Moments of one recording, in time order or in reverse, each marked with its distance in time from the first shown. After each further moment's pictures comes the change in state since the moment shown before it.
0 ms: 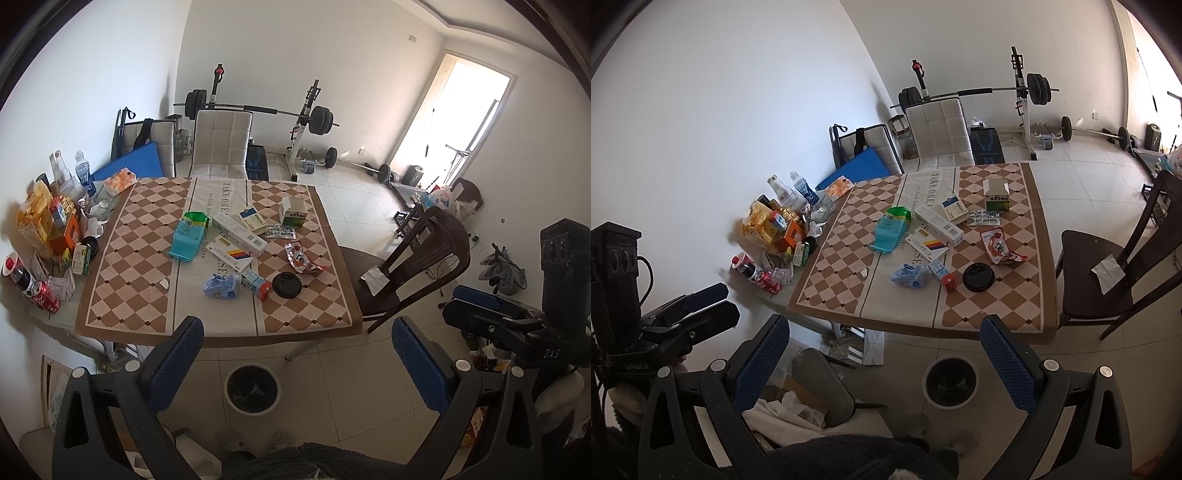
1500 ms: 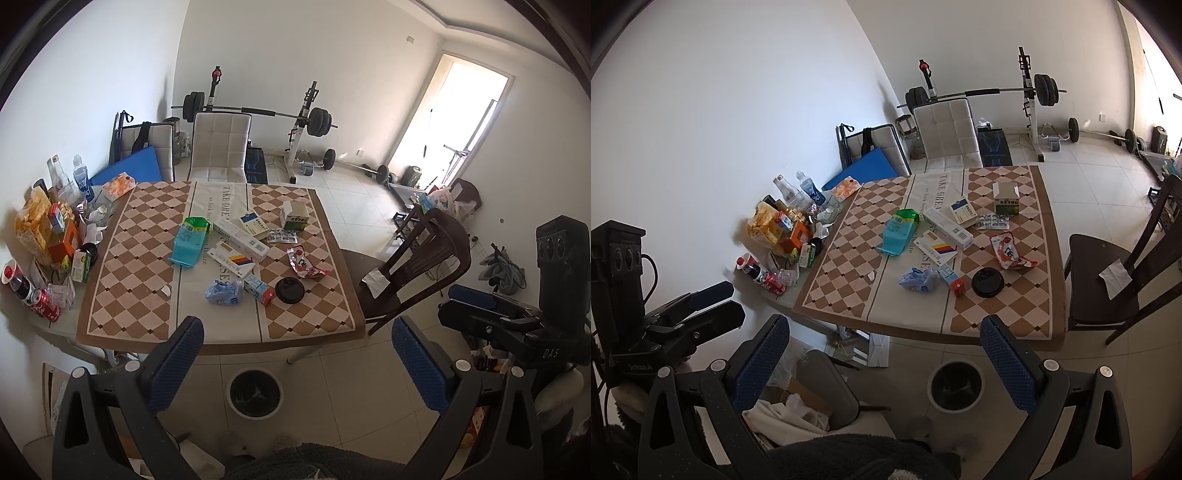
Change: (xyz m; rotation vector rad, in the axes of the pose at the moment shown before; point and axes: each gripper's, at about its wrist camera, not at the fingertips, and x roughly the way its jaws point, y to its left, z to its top) left arm 0.002 0.001 0.005 0.005 -0.006 -0.001; right arm 0.008 0.022 0.007 -0.004 -0.002 0.010
